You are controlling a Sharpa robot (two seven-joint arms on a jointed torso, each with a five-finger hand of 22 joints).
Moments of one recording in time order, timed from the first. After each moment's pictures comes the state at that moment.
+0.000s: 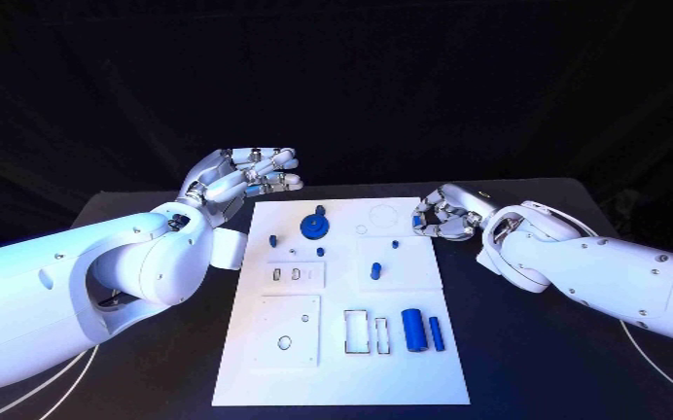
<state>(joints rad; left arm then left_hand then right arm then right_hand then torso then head) 1.27 -1.01 0.02 1.78 -0.01 -0.41 0.42 1.37 0.01 0.17 0.05 0.09 0.97 0.23 0.07 0.07 1.01 0.18 0.07 0.07 1.05 0.13 0.24 0.17 0.17 0.88 0.26 0.29 0.10 1.25 -0.79 -0.09 1.29 -1.24 -0.39 0.07 1.37 -0.06 0.25 0.06 0.27 1.07 0.11 0.15 0.20 1.44 0.03 1.40 1.31 1.47 -0.03 1.56 1.31 0.01 1.47 0.07 1.54 1.31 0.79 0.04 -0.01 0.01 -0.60</state>
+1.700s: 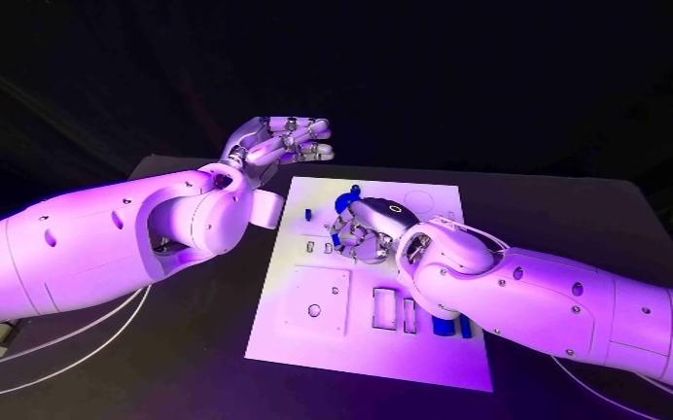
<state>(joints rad) 1.27 -0.98 0.01 1.70 -0.01 -0.41 0.42 1.37 0.01 0.17 0.04 0.09 0.97 0.23 0.07 0.07 1.01 0.18 0.07 0.07 1.05 0.13 0.24 0.17 0.17 0.88 0.26 0.29 0.09 1.20 -0.47 -0.12 1.45 -1.48 -0.39 -0.19 1.37 -0.03 0.30 0.04 0.30 1.05 0.12 0.15 0.20 1.44 0.03 1.40 1.31 1.47 -0.03 1.56 1.31 0.01 1.46 0.07 1.54 1.31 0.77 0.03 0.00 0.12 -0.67</state>
